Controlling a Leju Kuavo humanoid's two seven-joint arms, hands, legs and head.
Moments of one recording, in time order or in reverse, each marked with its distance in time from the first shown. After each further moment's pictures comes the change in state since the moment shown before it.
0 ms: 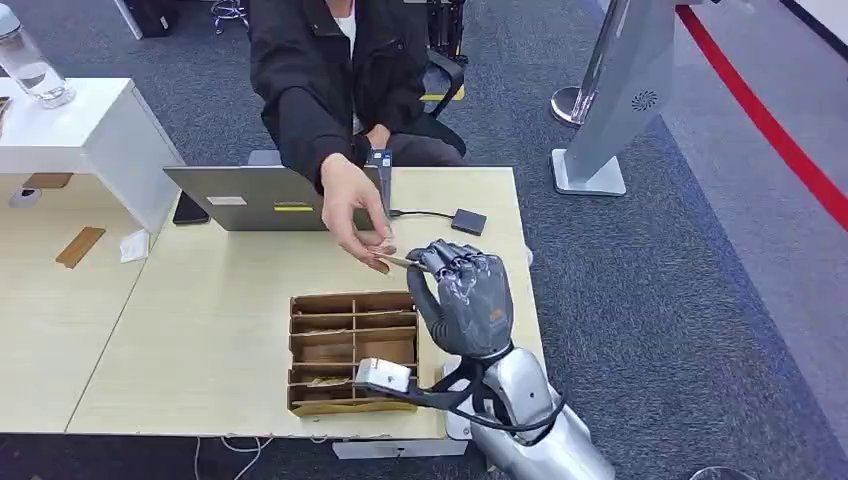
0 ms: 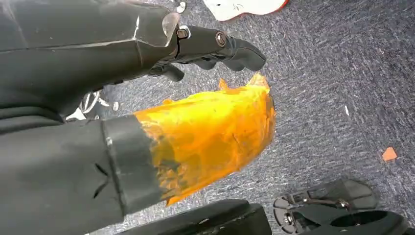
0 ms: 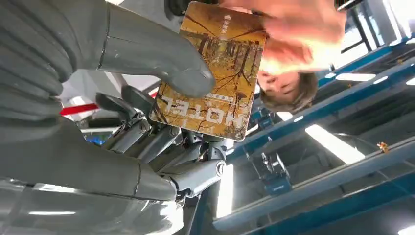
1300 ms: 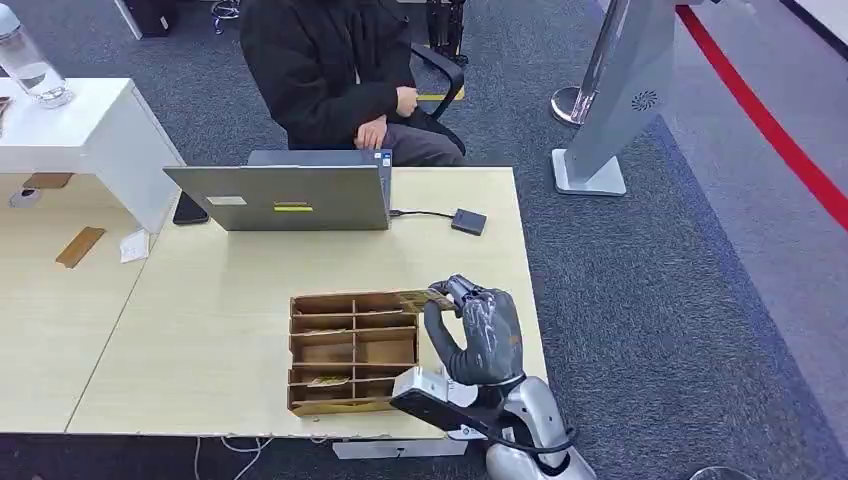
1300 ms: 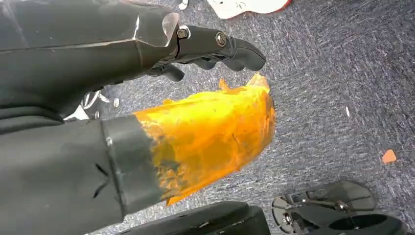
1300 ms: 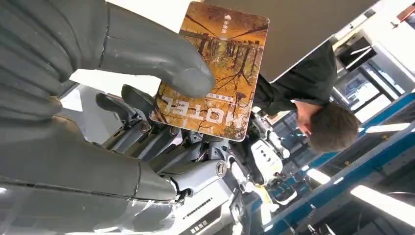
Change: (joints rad) left arm 0.001 0.000 0.001 0.000 0.027 0.008 -0.003; right arm 0.157 -0.011 -0.055 -0.049 -0.321 0.095 -0.101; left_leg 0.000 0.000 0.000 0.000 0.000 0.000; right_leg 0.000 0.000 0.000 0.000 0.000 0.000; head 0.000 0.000
